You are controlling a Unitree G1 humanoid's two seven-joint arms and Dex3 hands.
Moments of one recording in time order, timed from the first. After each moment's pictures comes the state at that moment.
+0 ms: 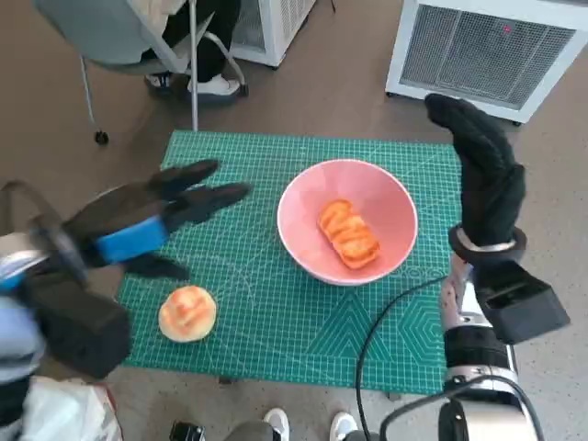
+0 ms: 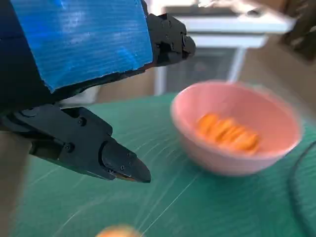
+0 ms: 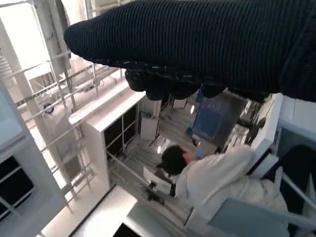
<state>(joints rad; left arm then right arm) -0.29 0.90 0.10 -0.22 0.18 -0.18 -0.85 -0.75 -0.13 -0.18 0.80 0.20 -1.07 0.34</state>
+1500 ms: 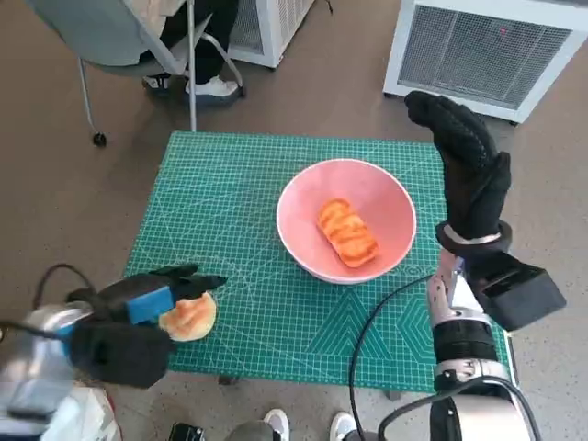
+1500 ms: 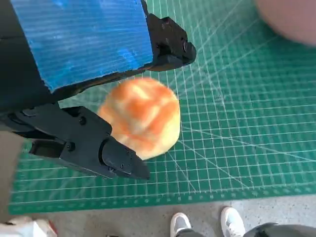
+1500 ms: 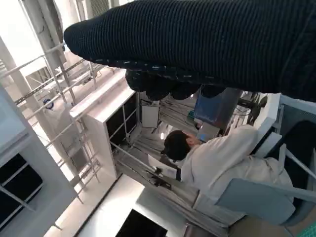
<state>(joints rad) -0.13 0.81 -0.16 -0.02 0.36 -0.09 -0.72 -0.78 -0.11 -0.18 0.85 0.29 -1.04 0.44</state>
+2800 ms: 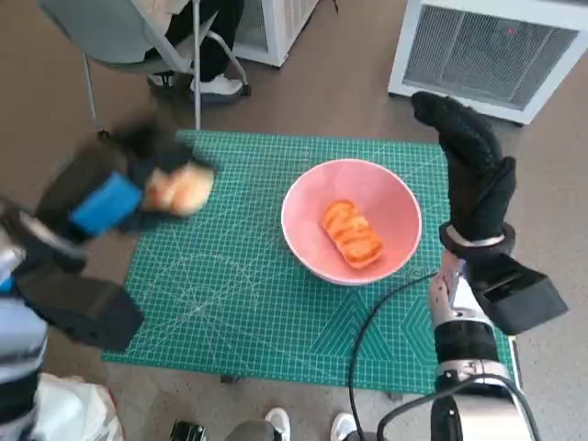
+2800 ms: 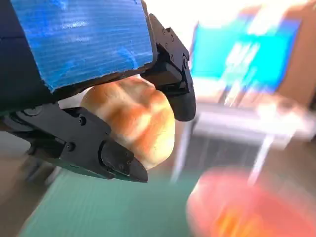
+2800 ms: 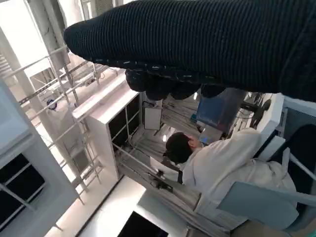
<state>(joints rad) -0.58 0.70 0.03 -0.16 0.29 -0.19 -0.40 -0.78 -0.11 -0.19 0.85 0.27 -1.06 0.42</state>
